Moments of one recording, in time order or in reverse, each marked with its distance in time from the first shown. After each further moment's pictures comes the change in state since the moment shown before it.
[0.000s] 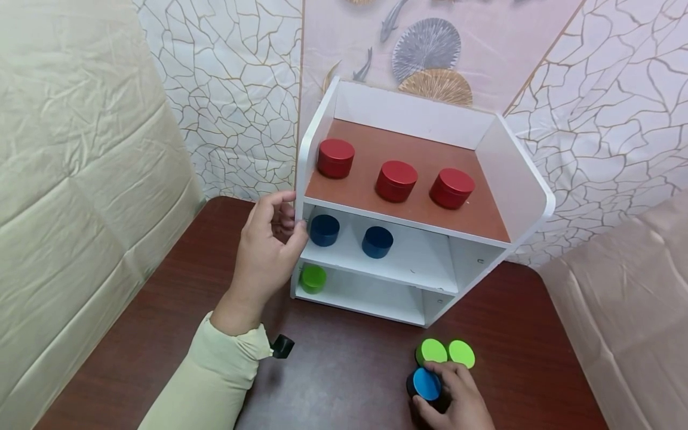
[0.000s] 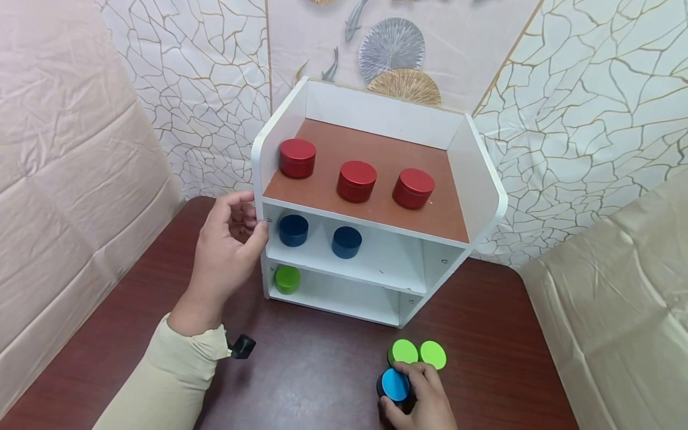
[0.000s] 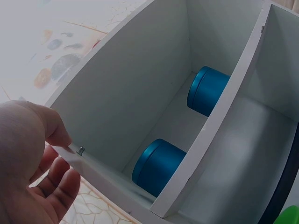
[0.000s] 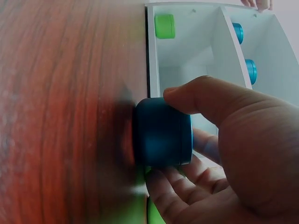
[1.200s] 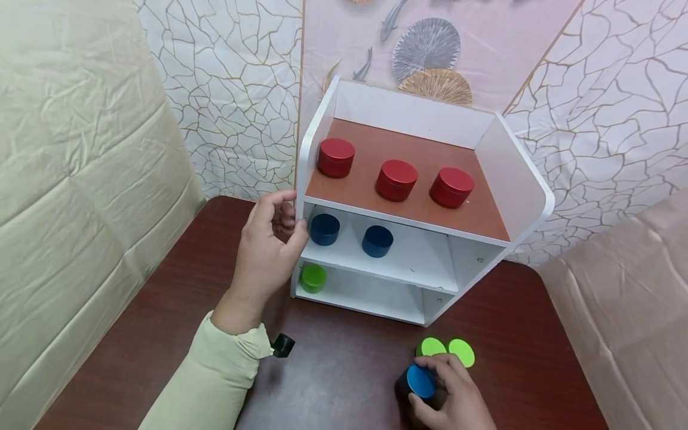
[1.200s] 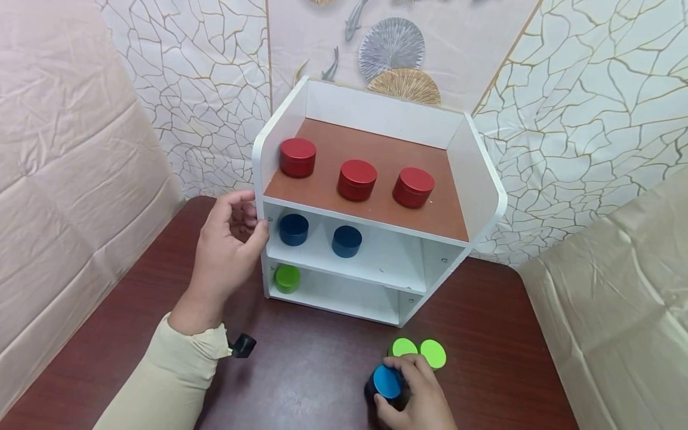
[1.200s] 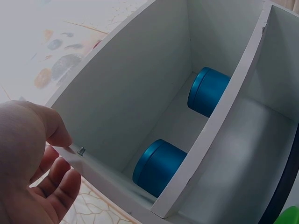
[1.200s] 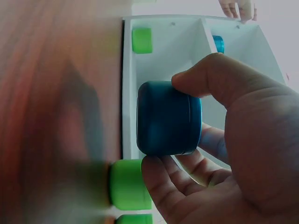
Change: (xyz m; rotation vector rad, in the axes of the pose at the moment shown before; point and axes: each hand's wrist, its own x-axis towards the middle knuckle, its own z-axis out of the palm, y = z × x) left_hand 0.000 0.000 0.000 0.014 -0.005 0.001; right_hand 0.013 -0.024 -0.017 0.130 -0.097 -0.040
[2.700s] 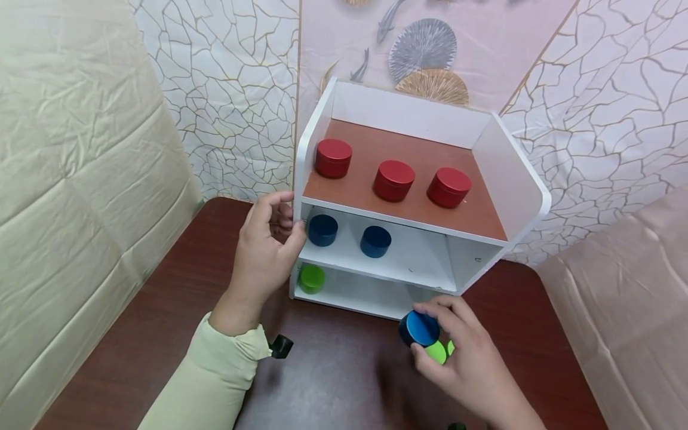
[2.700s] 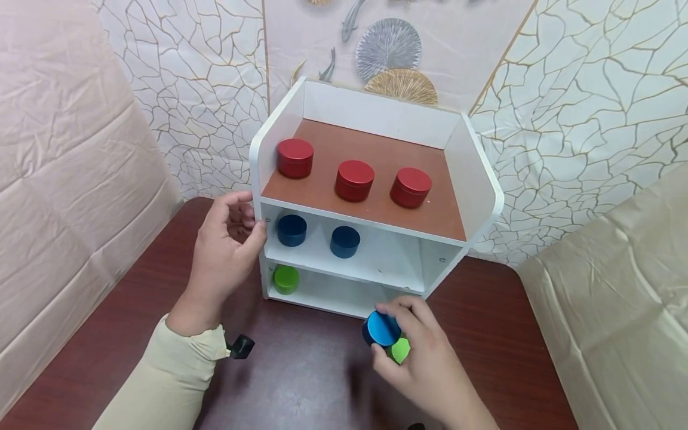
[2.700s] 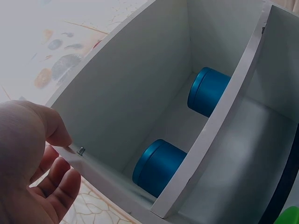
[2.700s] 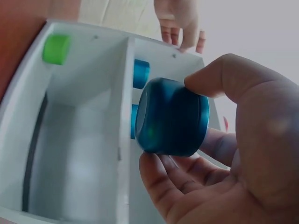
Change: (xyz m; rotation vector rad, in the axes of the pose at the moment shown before) left_hand 0.000 0.000 0.000 -0.017 0.005 0.014; right_hand 0.067 -0.072 -0.068 -0.114 -0.005 -0.253
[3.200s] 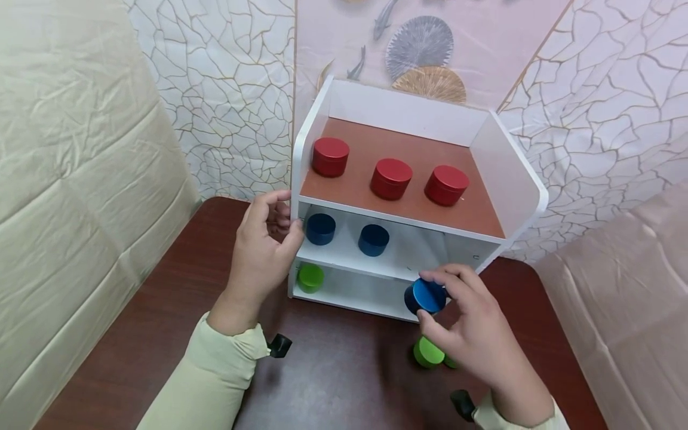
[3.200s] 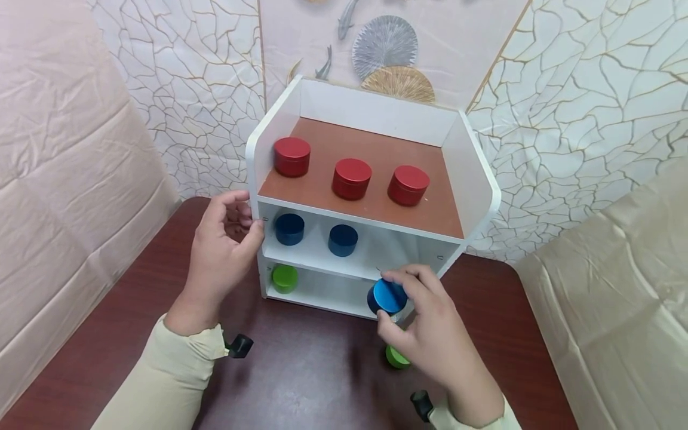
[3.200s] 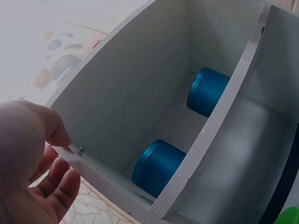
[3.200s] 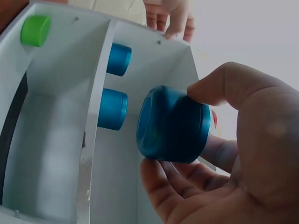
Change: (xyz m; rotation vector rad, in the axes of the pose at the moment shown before) left_hand 0.000 0.000 0.002 0.010 0.003 0.000; right_hand 0.035 0.003 -0.024 -0.017 0.075 -0.012
